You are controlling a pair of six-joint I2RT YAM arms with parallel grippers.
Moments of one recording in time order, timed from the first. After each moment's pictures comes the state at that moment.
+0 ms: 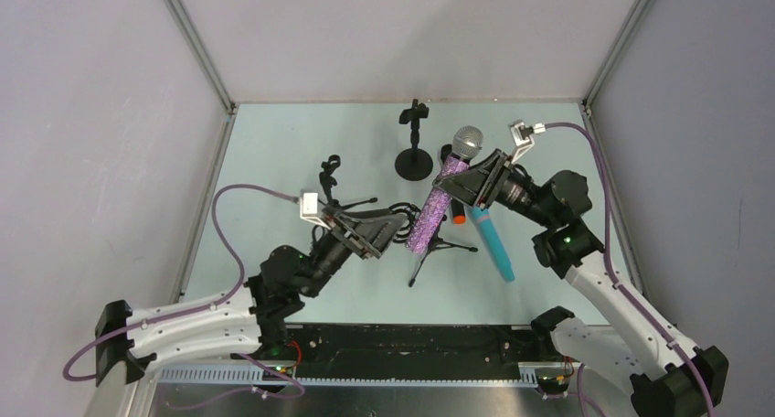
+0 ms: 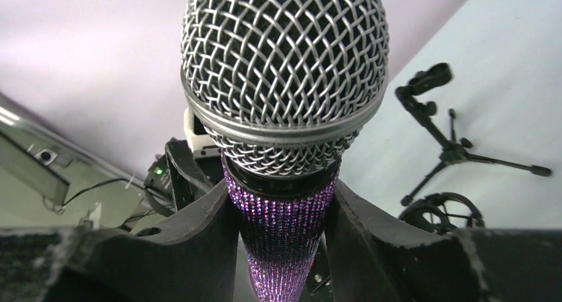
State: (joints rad) left arm -1.17 0.76 0.48 0.56 -0.39 -0.80; right arm 0.48 0.90 0.79 0.39 -0.63 0.97
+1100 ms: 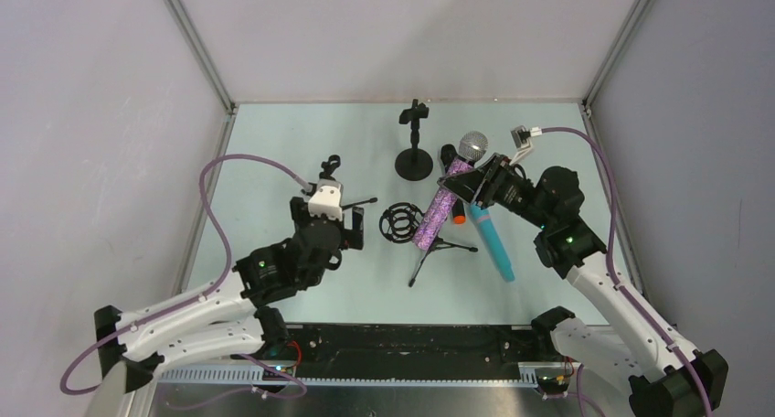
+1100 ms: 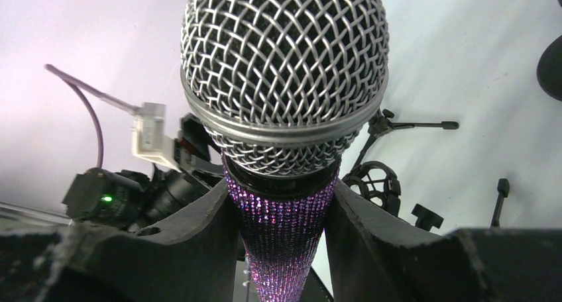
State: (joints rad) left arm -1.08 0.81 0.76 -0.37 -0.86 -0.32; right arm 0.45 0.87 0.79 0.12 -0.47 0.86
